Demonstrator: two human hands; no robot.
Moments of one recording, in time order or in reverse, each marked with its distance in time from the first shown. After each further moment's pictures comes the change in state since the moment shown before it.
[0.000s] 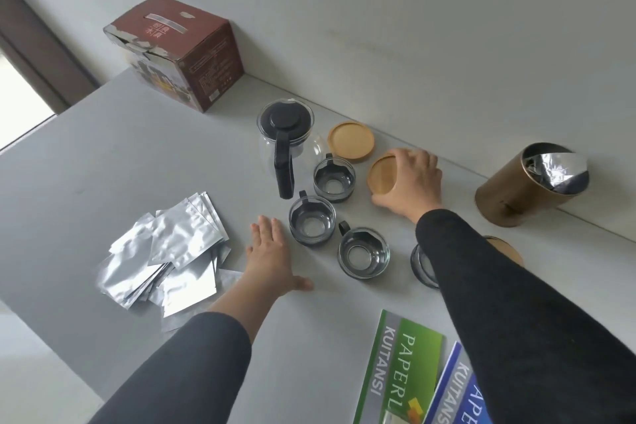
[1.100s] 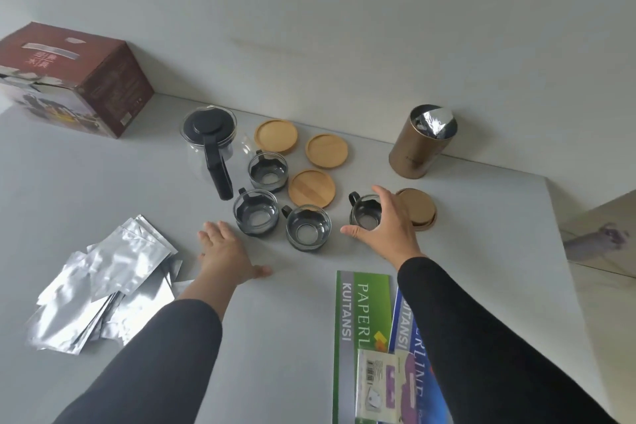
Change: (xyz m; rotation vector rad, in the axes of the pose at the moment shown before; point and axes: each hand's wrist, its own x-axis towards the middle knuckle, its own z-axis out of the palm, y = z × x) left_hand -0.003 0.004 -0.006 0.111 -0.010 -0.003; right_hand -0.145 0.047 0.007 0.473 0.121 0.226
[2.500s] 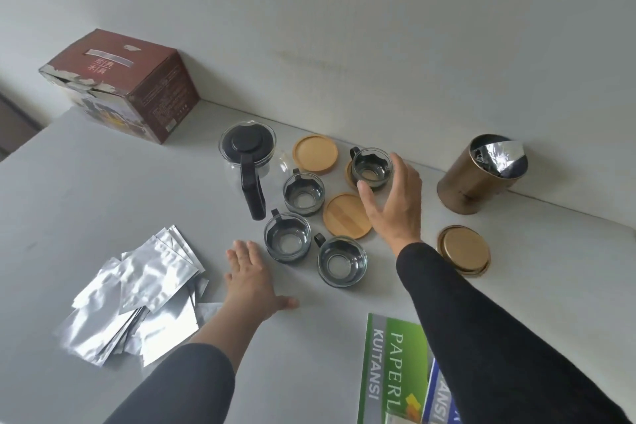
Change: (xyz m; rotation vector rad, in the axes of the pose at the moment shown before) left_hand 0.011 -0.007 0.003 -0.092 -0.021 -0.035; right_hand 0.107 -0.052 0.057 0.055 0.285 -0.245
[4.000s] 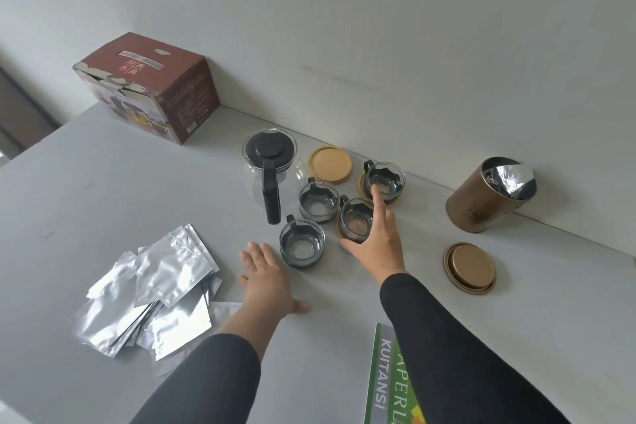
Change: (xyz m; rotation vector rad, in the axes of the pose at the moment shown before) left_hand -0.007 0.012 -0.002 0.078 -0.040 -0.001; right_hand -0.050 -0.025 -0.002 0.080 -0.309 0.175
